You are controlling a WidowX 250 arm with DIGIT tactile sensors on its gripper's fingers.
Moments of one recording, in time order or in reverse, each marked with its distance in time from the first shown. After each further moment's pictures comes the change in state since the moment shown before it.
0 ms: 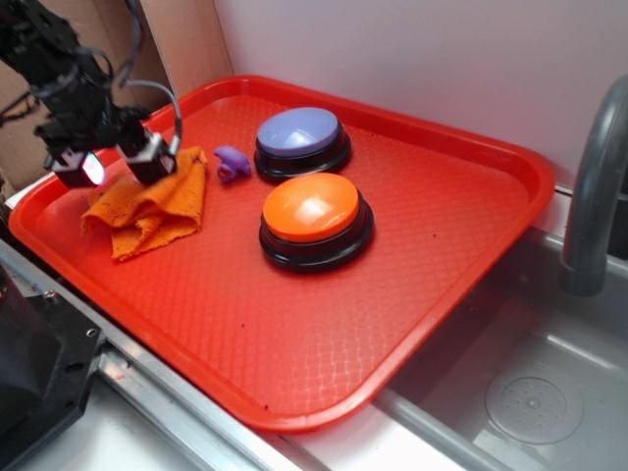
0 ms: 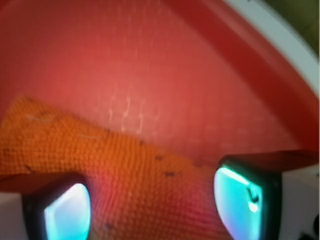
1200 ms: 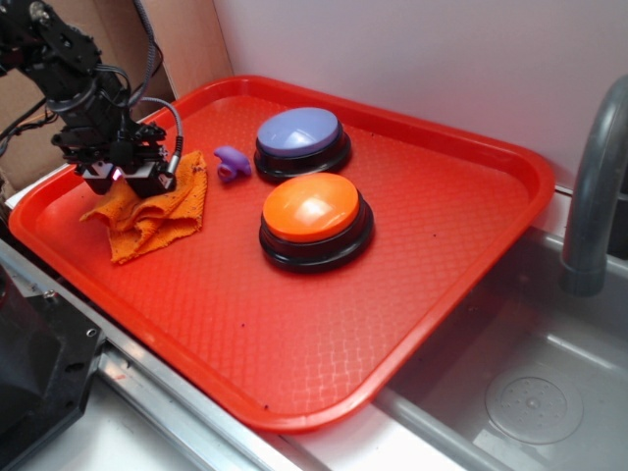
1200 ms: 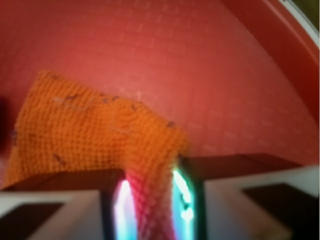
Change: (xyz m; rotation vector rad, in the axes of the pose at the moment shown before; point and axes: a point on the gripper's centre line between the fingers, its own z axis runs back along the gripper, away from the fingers) arm -0.005 -0.004 0.001 0.045 -0.009 -0.063
